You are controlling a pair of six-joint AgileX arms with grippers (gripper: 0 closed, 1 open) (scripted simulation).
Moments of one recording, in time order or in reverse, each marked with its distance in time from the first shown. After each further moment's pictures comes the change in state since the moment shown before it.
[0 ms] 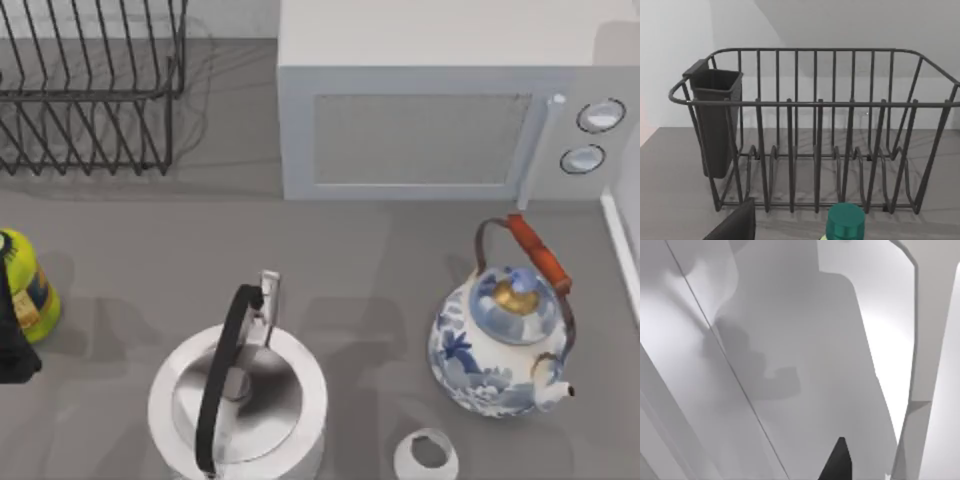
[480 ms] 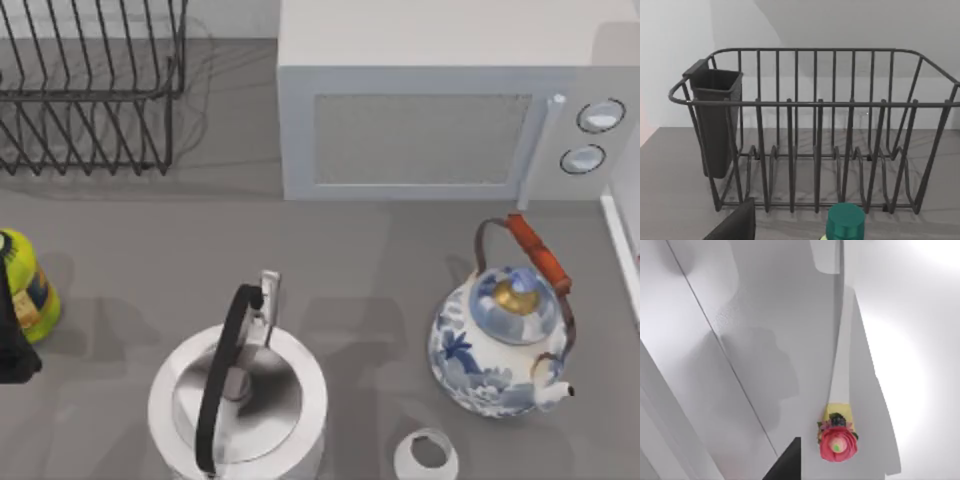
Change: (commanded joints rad) left arm 0.000 0.000 0.000 0.000 0.000 0.000; right arm 0.000 0.000 0.000 0.000 0.000 0.000
